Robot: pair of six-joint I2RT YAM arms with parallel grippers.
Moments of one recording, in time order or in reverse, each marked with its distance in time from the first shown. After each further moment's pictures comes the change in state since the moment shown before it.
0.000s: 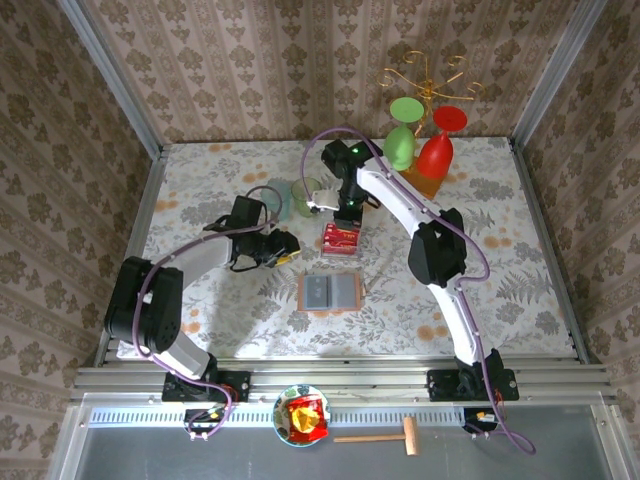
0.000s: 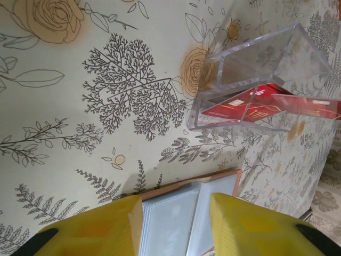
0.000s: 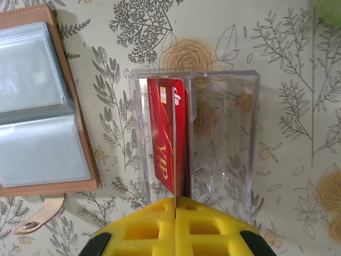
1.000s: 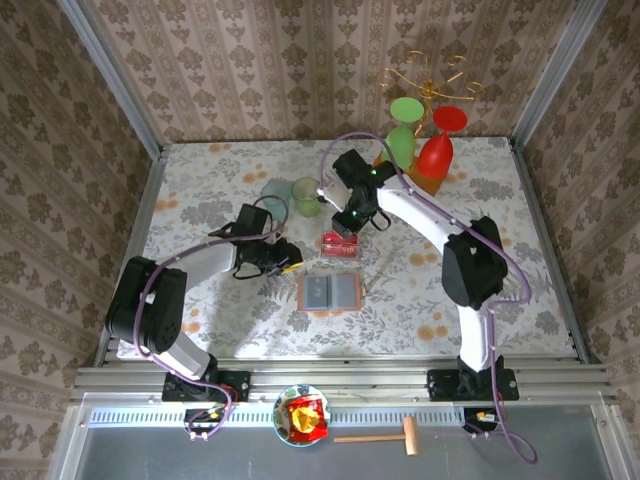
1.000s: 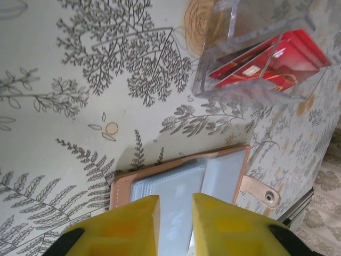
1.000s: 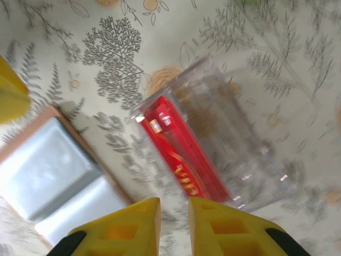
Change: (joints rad) left arm -0.045 0.000 -0.066 0.031 0.040 -0.006; right arm 0.029 -0.410 -0.646 0.527 -0.032 0.663
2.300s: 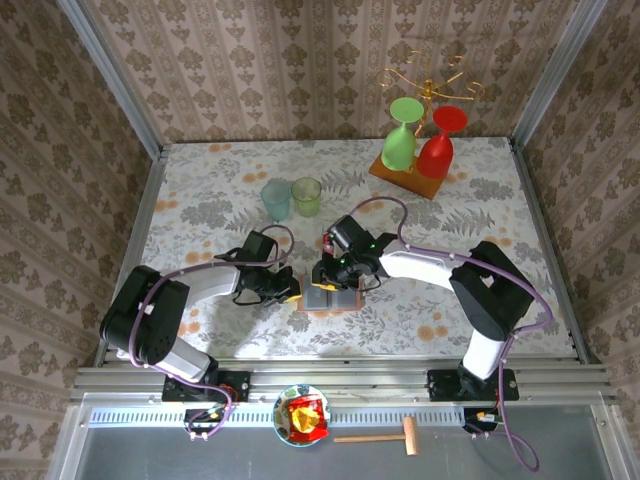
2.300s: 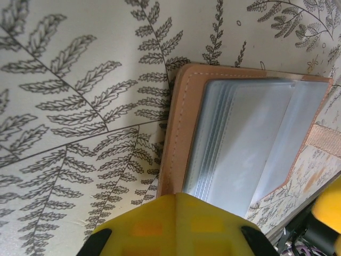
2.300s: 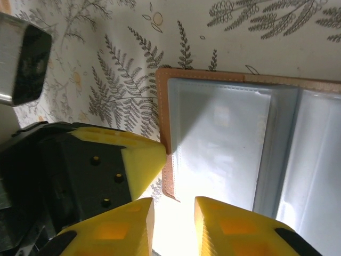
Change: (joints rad) left arm -0.088 -0.060 -0.200 0.050 -0.016 -0.025; right arm 0.195 -0.193 -0.625 0.634 -0.238 1.135
